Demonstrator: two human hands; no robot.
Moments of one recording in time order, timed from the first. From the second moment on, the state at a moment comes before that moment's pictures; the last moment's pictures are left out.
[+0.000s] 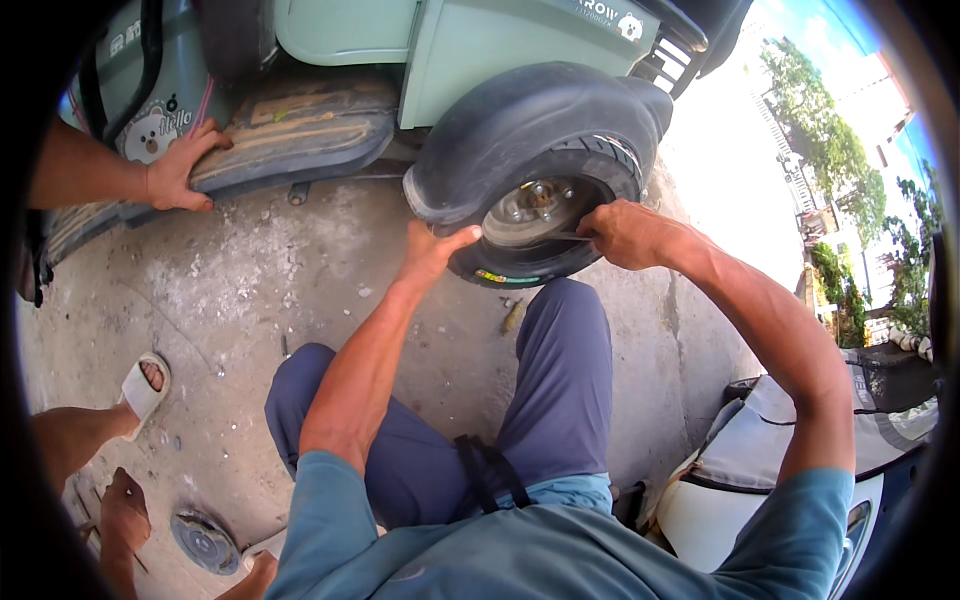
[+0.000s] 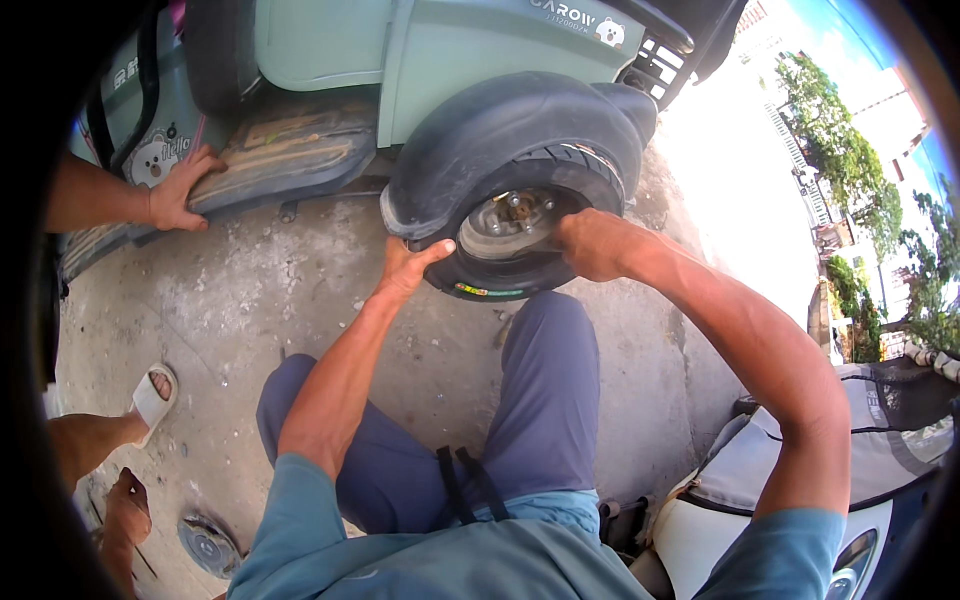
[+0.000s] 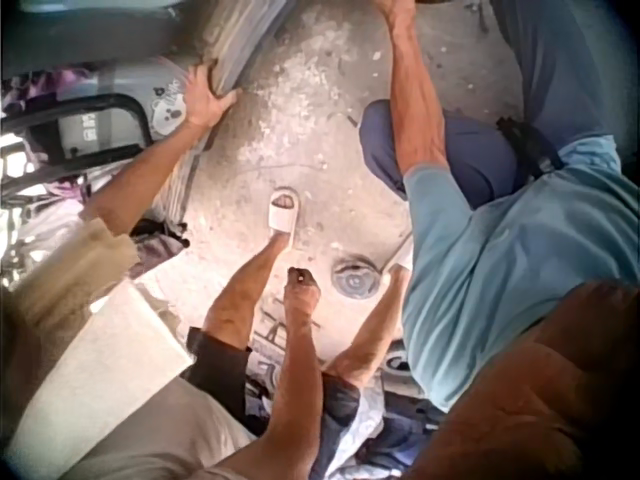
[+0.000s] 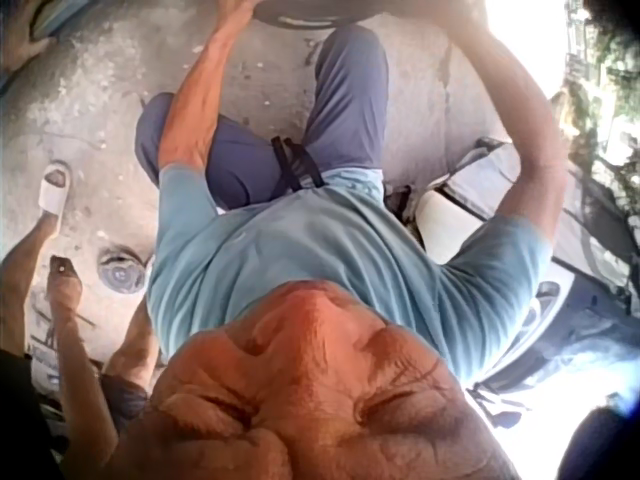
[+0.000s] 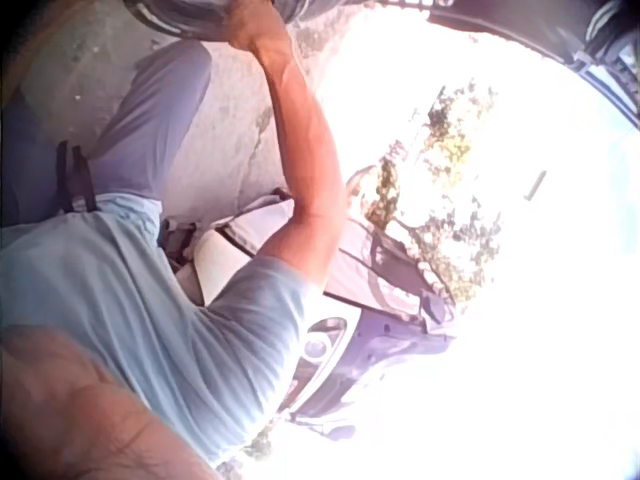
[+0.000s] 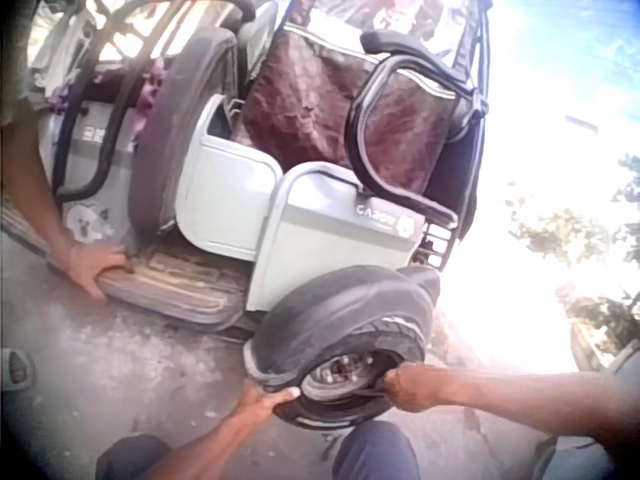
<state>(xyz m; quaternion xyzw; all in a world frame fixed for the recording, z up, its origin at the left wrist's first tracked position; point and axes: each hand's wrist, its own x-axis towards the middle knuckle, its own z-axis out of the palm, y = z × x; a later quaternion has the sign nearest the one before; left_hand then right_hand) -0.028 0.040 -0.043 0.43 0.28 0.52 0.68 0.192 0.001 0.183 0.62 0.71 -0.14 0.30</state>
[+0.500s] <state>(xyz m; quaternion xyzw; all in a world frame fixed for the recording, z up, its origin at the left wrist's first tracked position) -0.027 0.043 -0.051 0.43 0.31 0.51 0.68 0.153 0.064 0.176 0.55 0.65 -0.14 0.51</state>
